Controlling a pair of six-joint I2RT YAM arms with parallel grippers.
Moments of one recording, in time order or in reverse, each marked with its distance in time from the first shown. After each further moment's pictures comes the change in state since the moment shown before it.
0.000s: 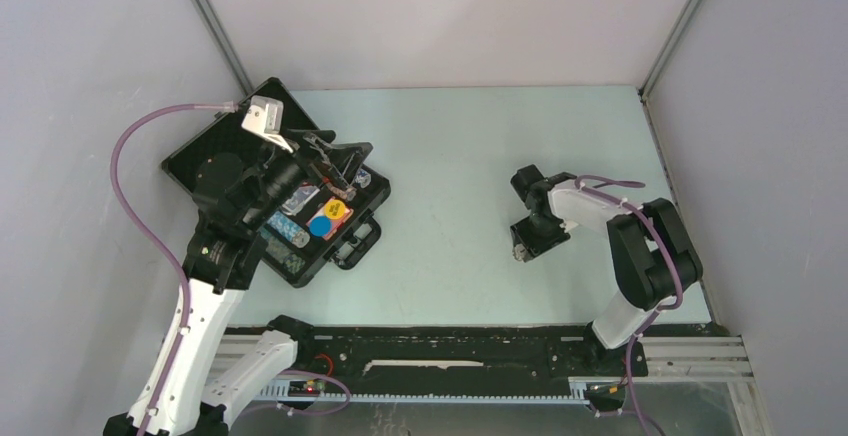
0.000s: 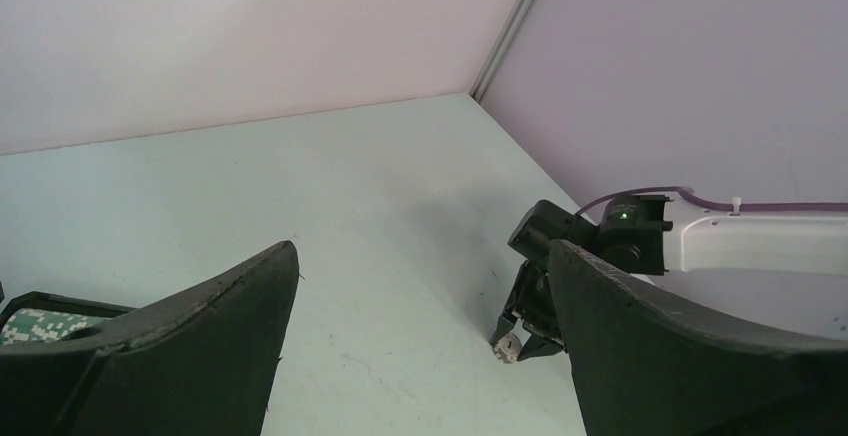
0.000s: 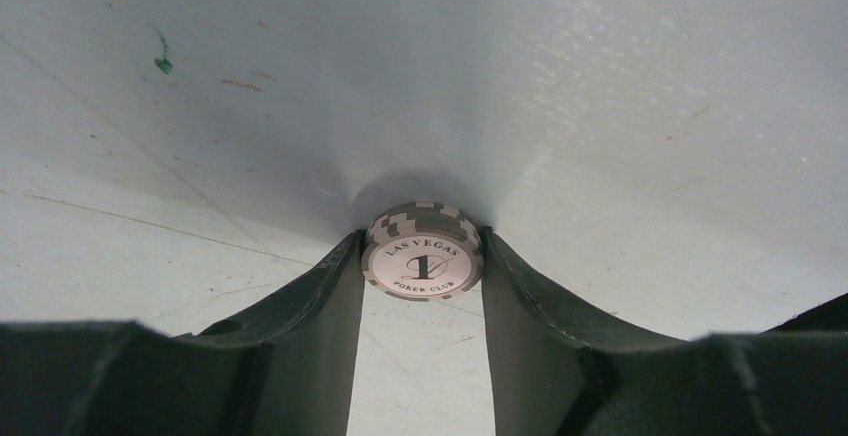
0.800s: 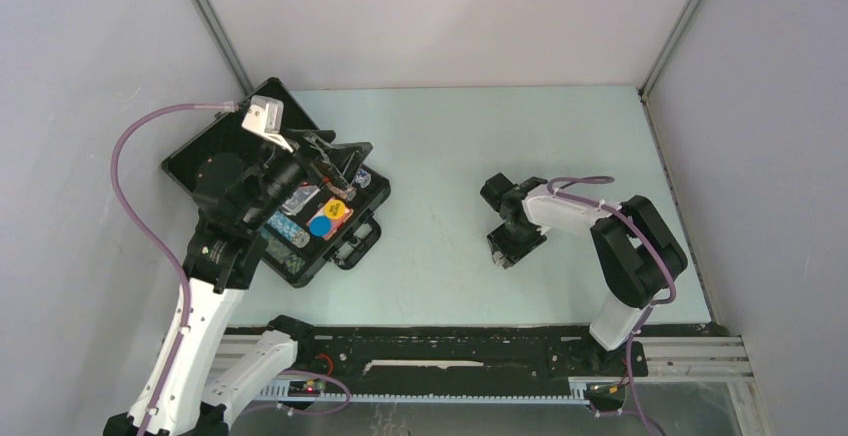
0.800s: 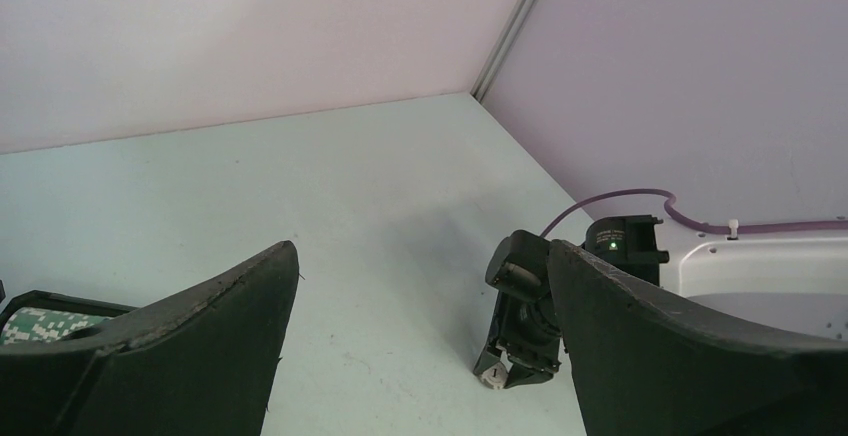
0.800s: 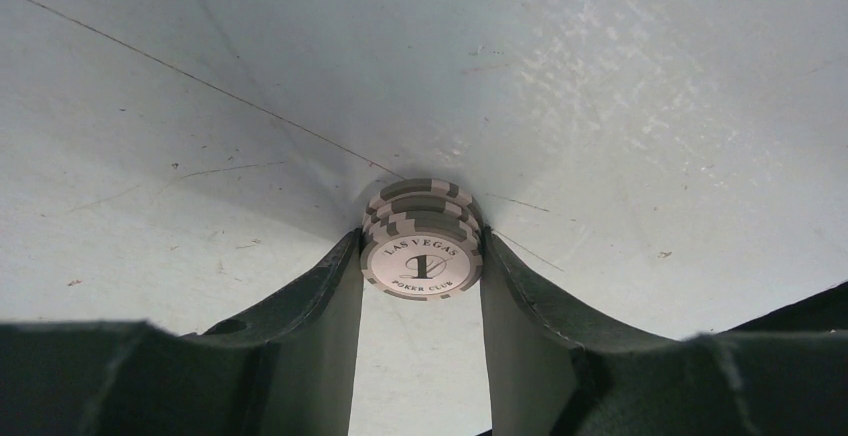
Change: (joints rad) left arm 0.002 0.002 0.000 0.000 0.000 0.000; right arm 0.197 0.042 0.058 -0.020 0.015 0.049
